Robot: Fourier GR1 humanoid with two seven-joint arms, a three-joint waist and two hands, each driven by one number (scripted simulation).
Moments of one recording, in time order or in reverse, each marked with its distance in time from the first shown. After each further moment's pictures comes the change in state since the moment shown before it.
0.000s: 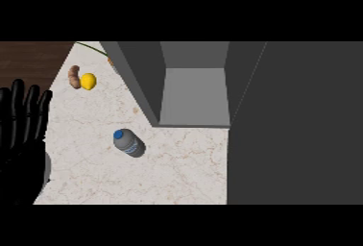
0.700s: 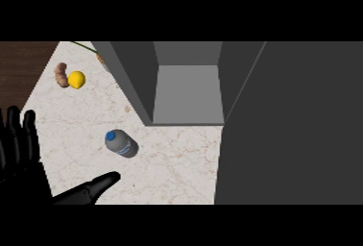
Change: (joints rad) left arm 0.080 -0.049 -0.225 -0.128 -0.220 0.526 0.219; right arm 0.202 -0.008 0.193 -0.221 -0.086 0.124 0.114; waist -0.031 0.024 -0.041
